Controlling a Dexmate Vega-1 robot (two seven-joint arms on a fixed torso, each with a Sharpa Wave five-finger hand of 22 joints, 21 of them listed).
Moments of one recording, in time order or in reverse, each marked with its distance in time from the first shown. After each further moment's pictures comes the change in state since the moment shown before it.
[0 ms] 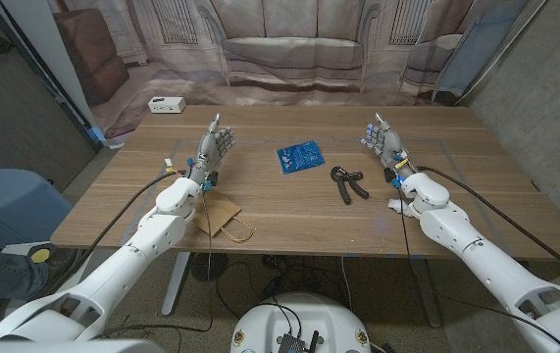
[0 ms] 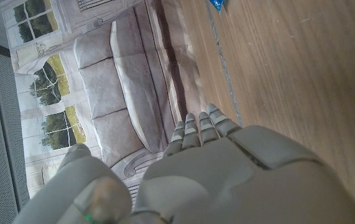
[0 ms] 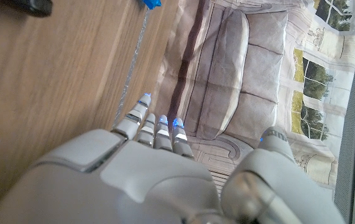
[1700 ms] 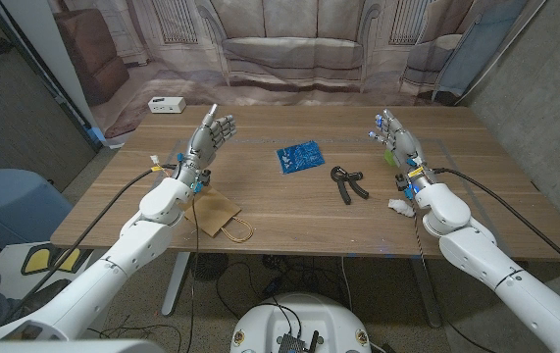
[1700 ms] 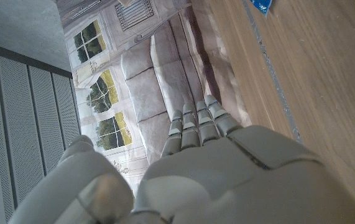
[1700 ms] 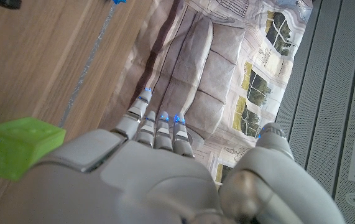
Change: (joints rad) left arm 0.150 0.104 -0.068 -0.241 0.020 -0.091 0.007; left_hand 0.069 0.059 0.032 -0.036 -0.008 0.163 0.012 0.031 0.000 0.145 0.001 0.040 -0.007 0.153 -0.010 0.022 0.000 0.123 0.027 0.003 0.000; right arm -0.282 -0.127 0.099 -0.367 -0.133 0.116 -0.172; right_hand 0.016 0.016 0.012 -0.012 0.000 0.046 -0.004 0.022 0.004 0.038 -0.006 0.000 -0.003 0.027 -0.002 0.016 -0.026 0.029 0.004 0.000 0.000
